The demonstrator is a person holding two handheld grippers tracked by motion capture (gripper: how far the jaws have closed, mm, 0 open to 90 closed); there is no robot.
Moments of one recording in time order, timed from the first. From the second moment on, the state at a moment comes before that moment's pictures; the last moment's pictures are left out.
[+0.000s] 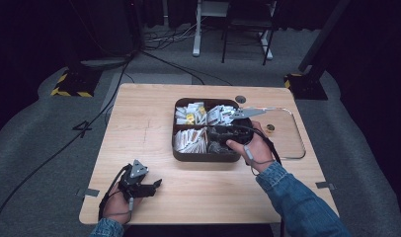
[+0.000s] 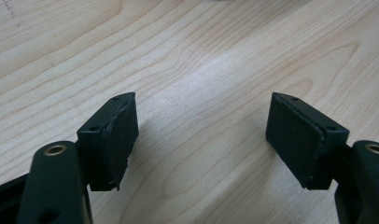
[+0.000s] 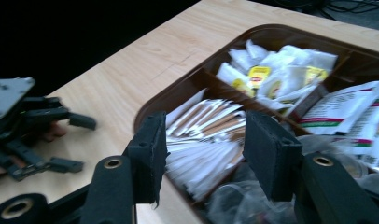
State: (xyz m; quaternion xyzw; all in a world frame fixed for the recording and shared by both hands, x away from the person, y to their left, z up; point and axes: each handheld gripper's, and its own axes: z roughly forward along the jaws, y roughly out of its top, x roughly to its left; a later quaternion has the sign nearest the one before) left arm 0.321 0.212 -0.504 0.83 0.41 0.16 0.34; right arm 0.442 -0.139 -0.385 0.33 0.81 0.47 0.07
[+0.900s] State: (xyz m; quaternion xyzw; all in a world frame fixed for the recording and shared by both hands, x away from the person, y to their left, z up) left arm 0.323 0.215 -0.504 0.83 0.41 0.16 0.35; right arm 0.556 -0.156 -0.389 0.42 0.81 0.37 0.14
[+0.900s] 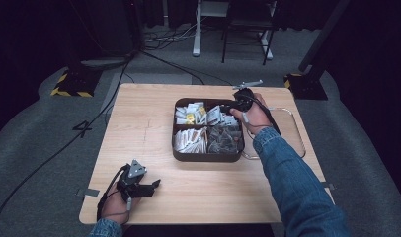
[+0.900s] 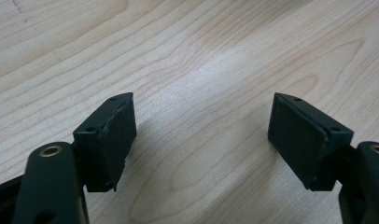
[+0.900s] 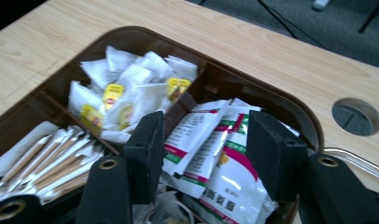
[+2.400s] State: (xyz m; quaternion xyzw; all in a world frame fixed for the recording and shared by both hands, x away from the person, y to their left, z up) left arm 0.323 0.215 -0.504 0.83 0.41 0.16 0.34; right arm 0.579 -0.112 -0.449 0.50 0.80 0.33 0.06
